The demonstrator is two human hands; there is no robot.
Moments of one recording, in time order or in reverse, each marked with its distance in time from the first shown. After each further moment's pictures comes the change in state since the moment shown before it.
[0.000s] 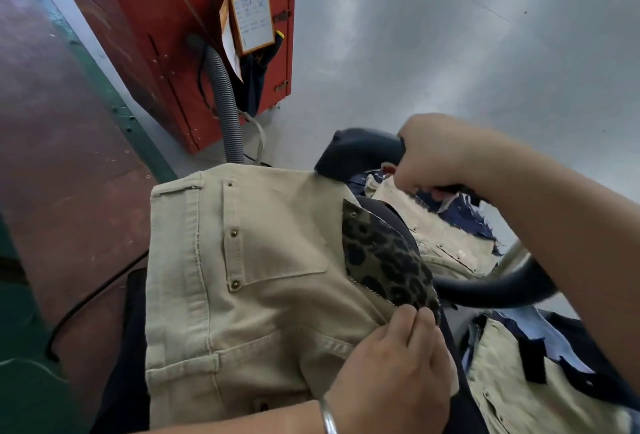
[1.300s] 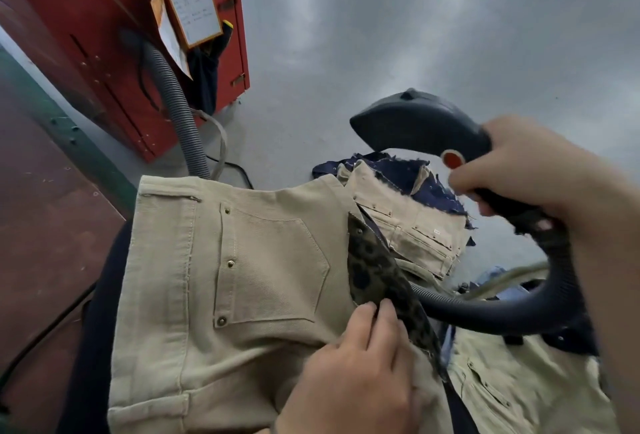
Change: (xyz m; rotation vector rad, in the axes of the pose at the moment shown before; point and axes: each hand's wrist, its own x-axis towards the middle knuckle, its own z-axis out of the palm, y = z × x) left_hand 0.001 -0.022 -0.016 -0.109 -0.220 0.023; right_hand -0.051 0.085 -0.001 0.470 0.126 0.199
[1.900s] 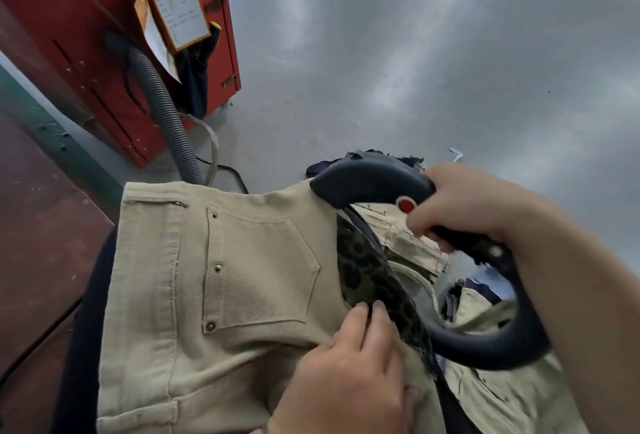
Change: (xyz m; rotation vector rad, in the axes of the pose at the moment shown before) left_hand 0.000 -0.002 -0.002 0.038 -0.026 0.021; right_hand 0.012 0.014 0.037 0.042 -0.279 0.015
